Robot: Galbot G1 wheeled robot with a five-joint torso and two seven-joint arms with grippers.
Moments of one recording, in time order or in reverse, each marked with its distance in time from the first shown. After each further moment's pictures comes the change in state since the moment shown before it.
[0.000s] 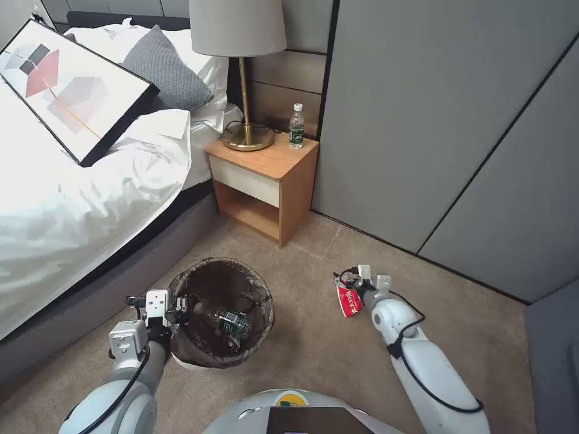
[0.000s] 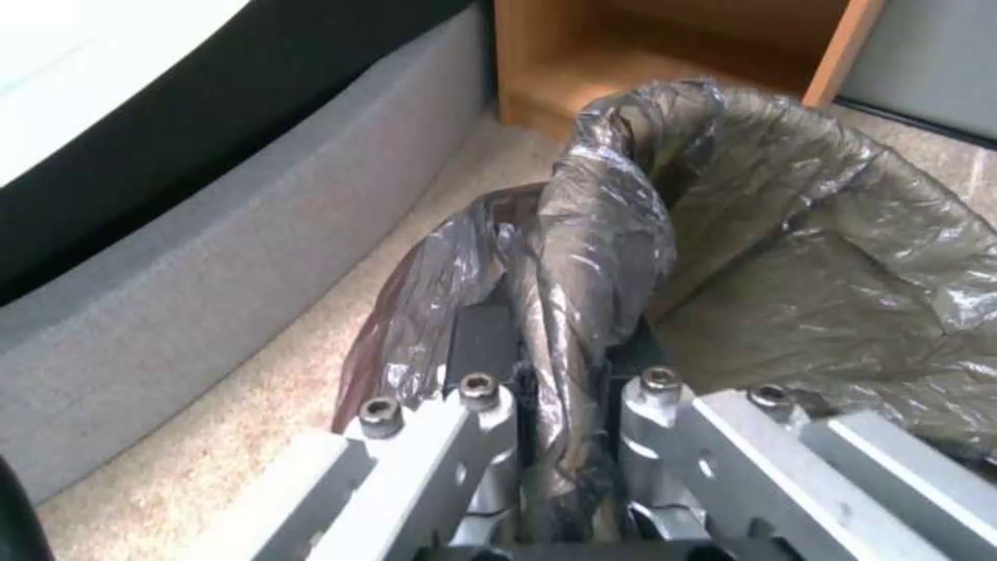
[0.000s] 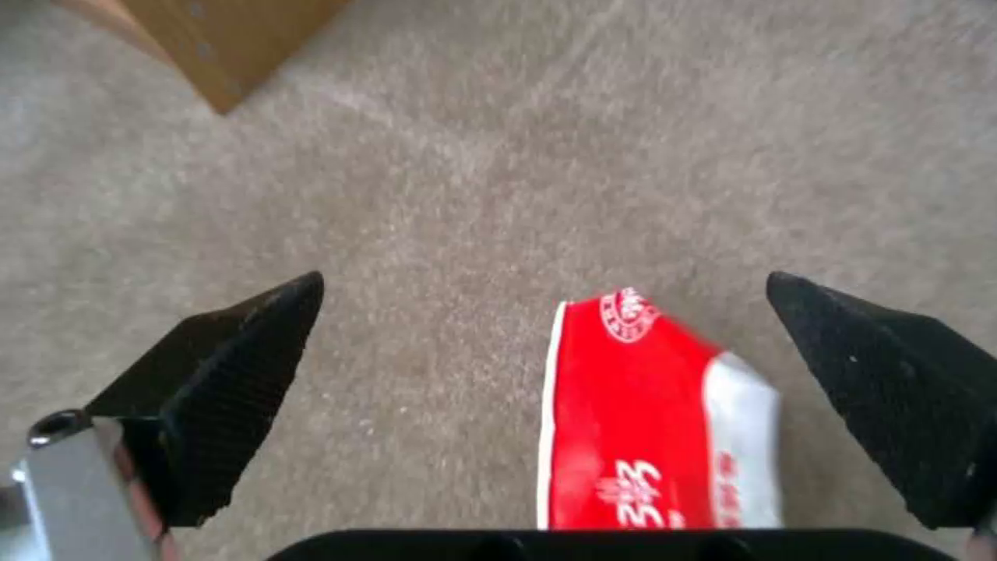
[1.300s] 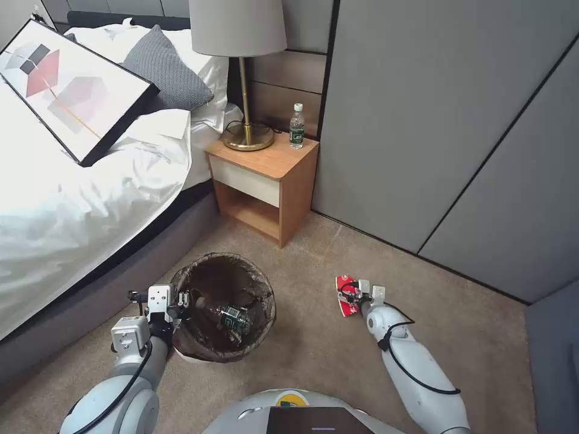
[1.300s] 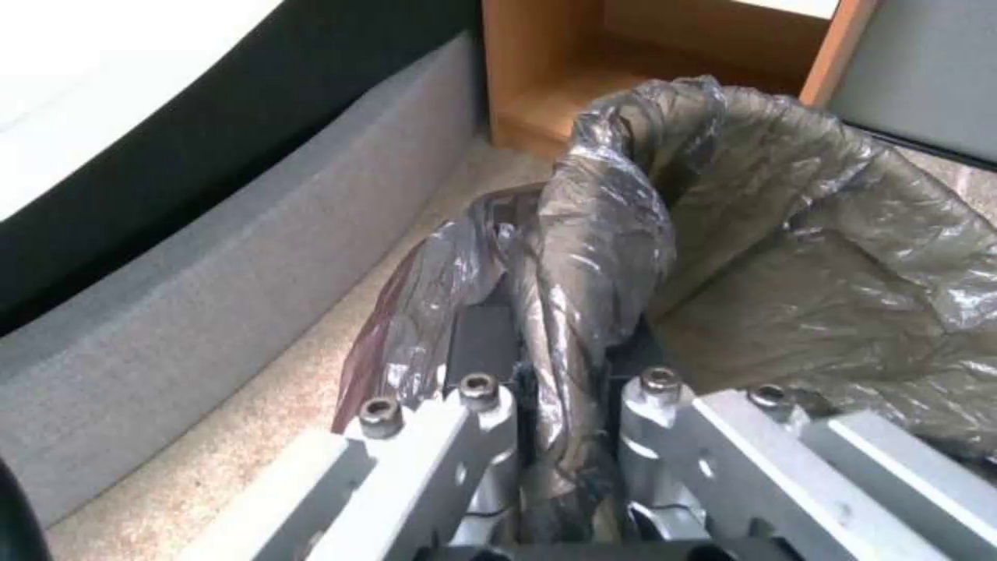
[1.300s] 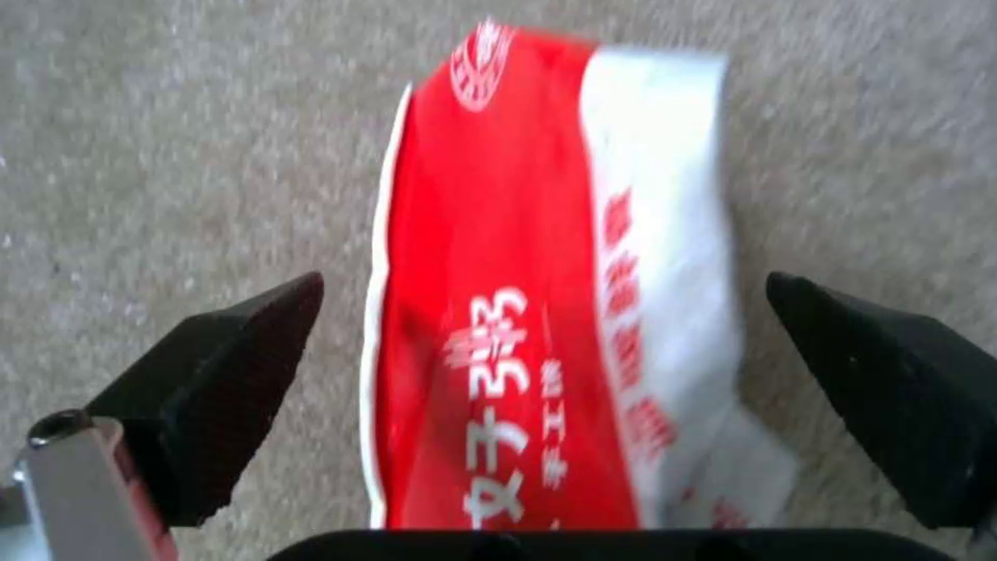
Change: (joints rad) left arm -0.028 0.011 0.010 0.000 0.006 -0.004 0.006; right arm 0.059 0.047 0.011 -0.276 -0.020 0.044 -0.009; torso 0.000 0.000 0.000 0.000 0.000
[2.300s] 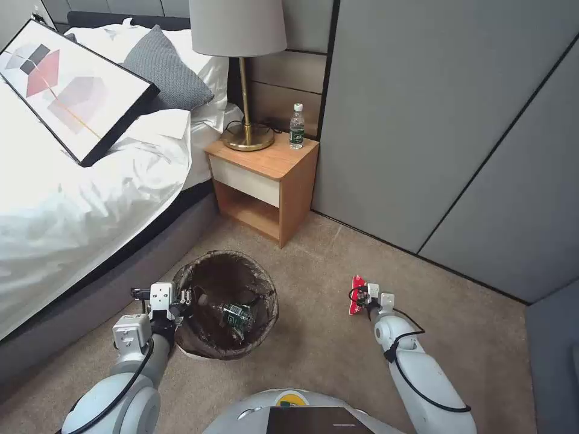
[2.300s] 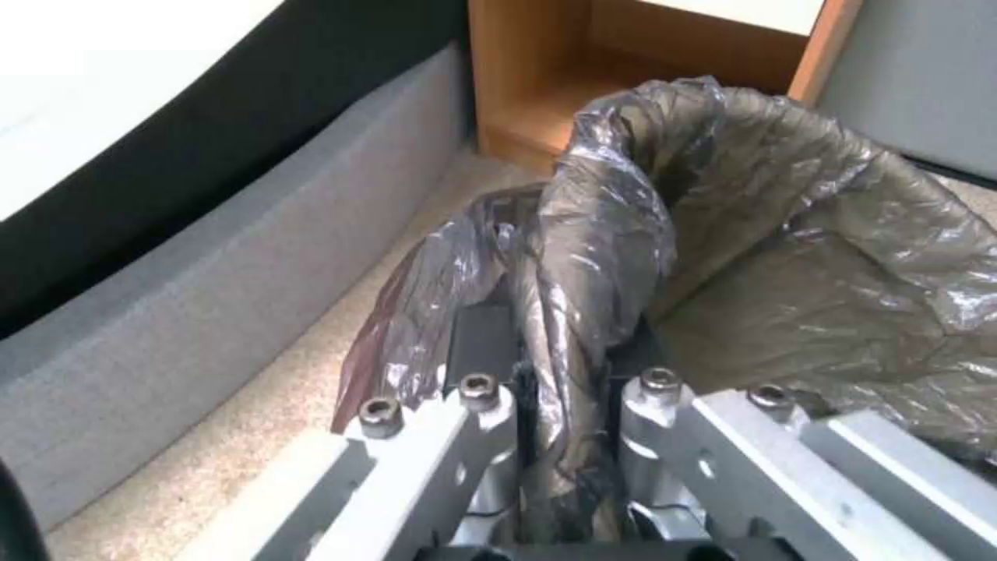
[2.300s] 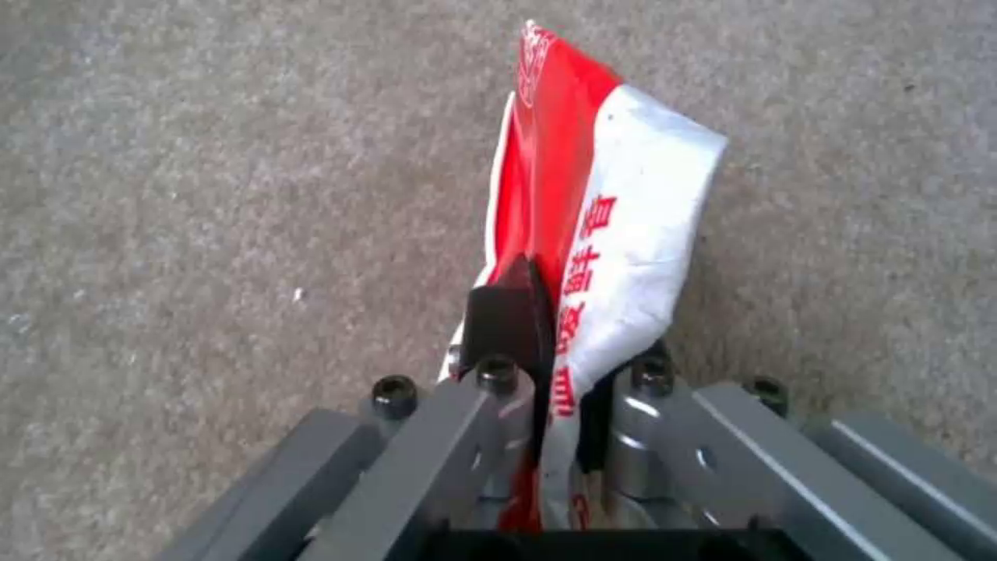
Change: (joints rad) left arm -0.012 0.009 0.010 0.000 -0.012 -0.002 0.000; right arm -0.068 0.009 0.085 0.049 -0.111 0.075 -0.008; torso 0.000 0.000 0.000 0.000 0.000
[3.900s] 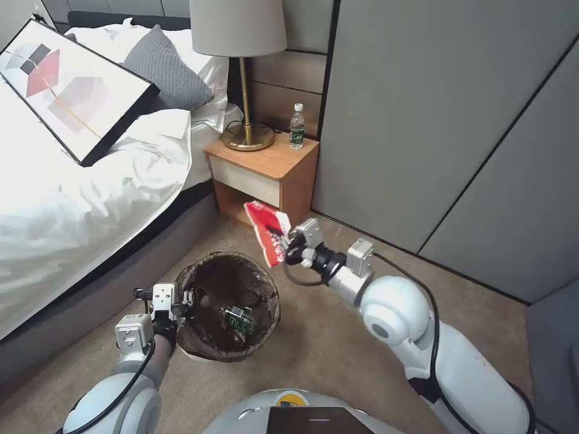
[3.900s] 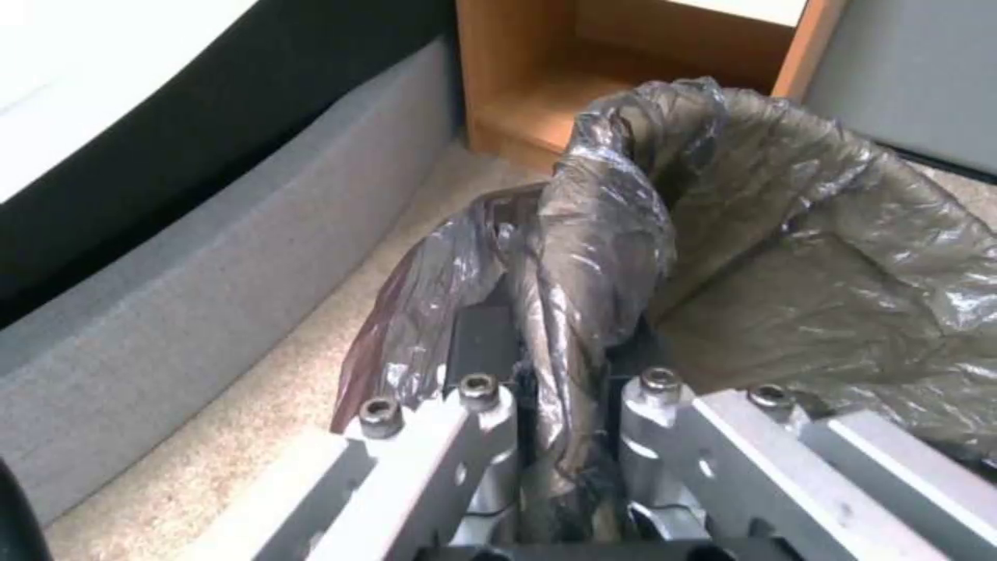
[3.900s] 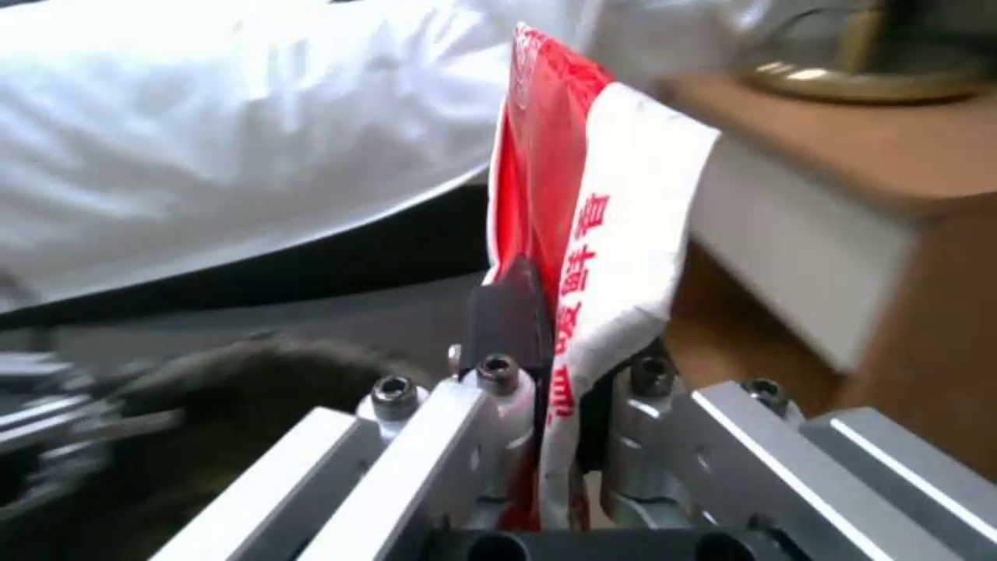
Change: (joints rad) left arm -0.001 0.012 0.014 0.000 -0.006 0.006 -0.006; right arm 0.120 -0.261 -0.463 1.040 0.223 -0.236 -0.035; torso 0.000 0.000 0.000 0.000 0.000
